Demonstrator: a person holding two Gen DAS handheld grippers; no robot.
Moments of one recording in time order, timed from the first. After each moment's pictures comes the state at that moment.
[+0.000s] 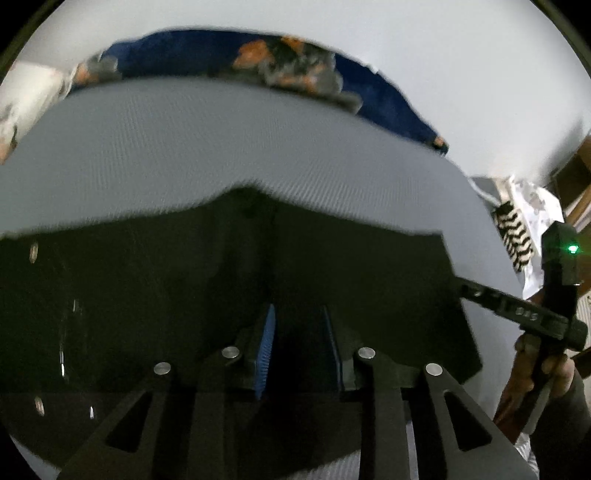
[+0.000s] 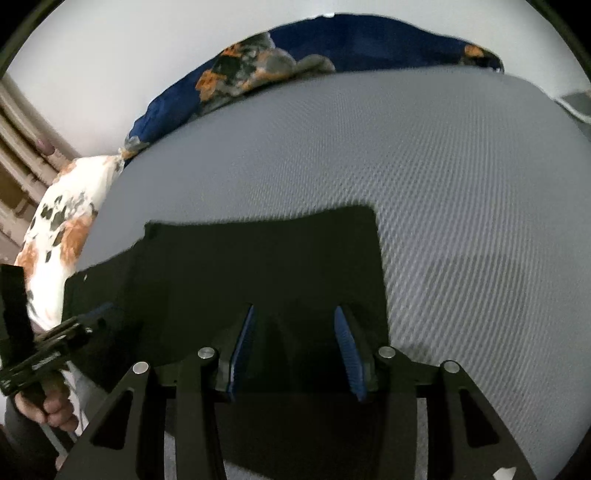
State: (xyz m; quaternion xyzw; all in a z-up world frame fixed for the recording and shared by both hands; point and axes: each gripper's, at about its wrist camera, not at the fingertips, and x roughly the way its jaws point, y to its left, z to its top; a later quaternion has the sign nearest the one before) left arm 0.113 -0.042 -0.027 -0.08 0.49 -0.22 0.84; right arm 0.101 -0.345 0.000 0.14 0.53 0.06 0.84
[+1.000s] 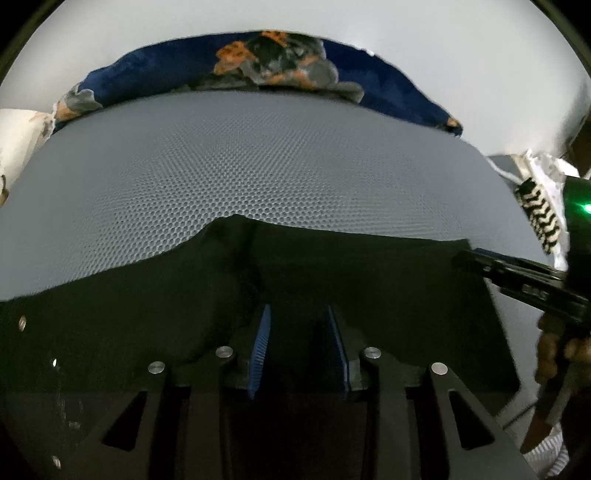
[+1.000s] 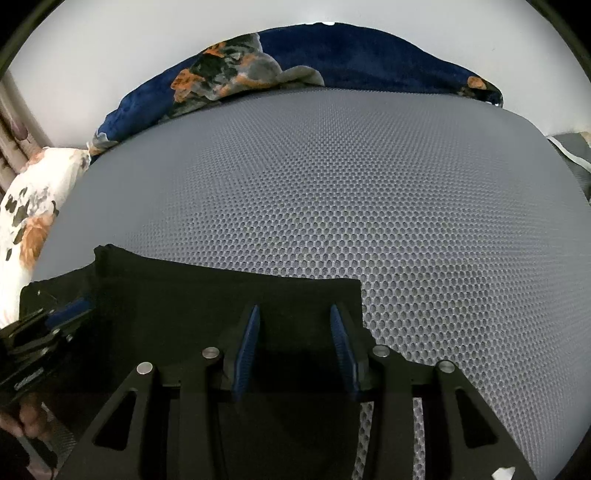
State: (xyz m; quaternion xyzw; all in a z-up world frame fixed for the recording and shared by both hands) left arm 0.140 -0.078 -0.039 -0.01 0.49 -0.20 0.85; right arm 0.138 -0.341 -0.008 0.08 0.52 0.02 0.85
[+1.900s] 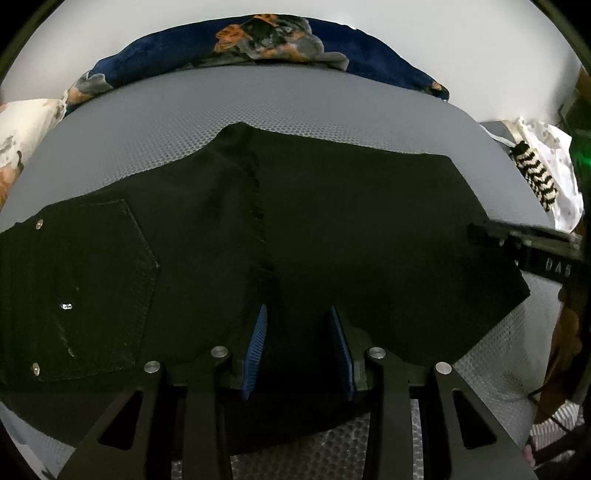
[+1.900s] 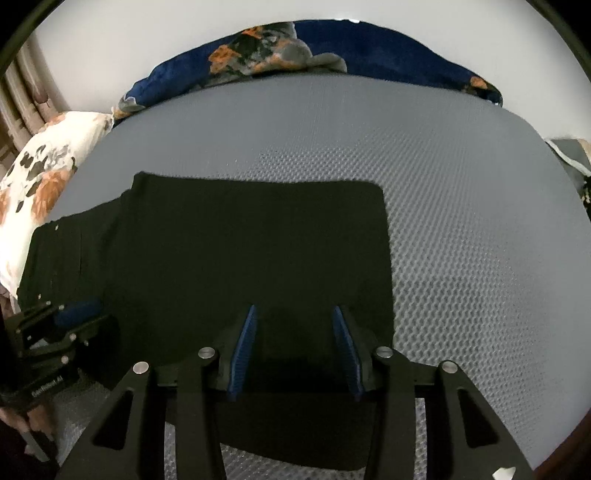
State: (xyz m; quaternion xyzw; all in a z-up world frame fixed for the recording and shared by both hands) left arm 0.068 -0.061 -0.061 0.03 0.51 -0.20 0.84; right arm 0.061 -0.306 -0.009 0.05 0.54 0.04 0.84
